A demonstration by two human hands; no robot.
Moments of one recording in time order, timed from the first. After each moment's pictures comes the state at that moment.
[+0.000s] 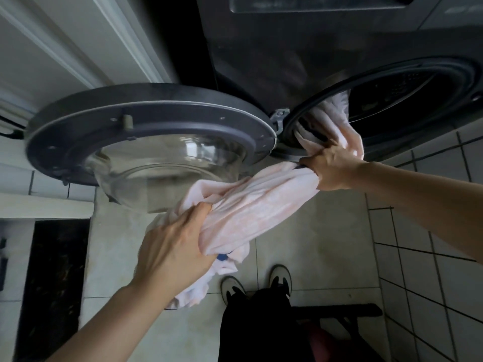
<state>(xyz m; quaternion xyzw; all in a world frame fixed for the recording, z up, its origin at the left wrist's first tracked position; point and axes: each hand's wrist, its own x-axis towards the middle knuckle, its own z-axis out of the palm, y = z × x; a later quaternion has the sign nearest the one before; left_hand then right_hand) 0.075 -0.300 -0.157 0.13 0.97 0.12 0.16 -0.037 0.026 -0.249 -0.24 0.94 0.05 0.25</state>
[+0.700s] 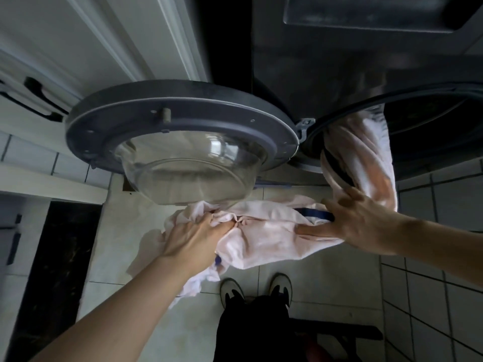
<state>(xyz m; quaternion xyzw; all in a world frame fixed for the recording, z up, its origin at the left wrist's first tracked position) 0.073 -0.308 -0.198 0.16 0.93 -0.01 0.32 0.037 0.019 -0.206 -0.48 0.87 0.09 0.11</state>
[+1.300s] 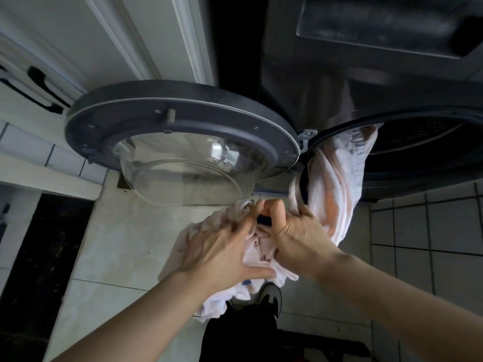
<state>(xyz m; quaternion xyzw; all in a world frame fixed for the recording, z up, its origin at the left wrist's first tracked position) 0.078 -0.263 -0.181 0.11 0.95 0.14 0.26 0.056 -0.090 -0.201 -0.30 0.94 -0.14 0.07</state>
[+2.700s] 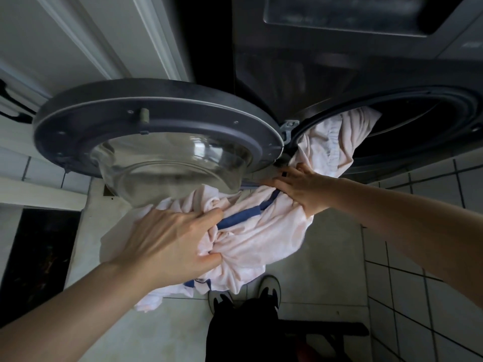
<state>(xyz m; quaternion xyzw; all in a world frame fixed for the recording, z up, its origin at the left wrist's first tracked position) 0.057 -0.307 -0.143 0.22 0.96 0.01 0.16 -0.037 -0.015 -0.268 -0.41 0.86 0.10 0.29</state>
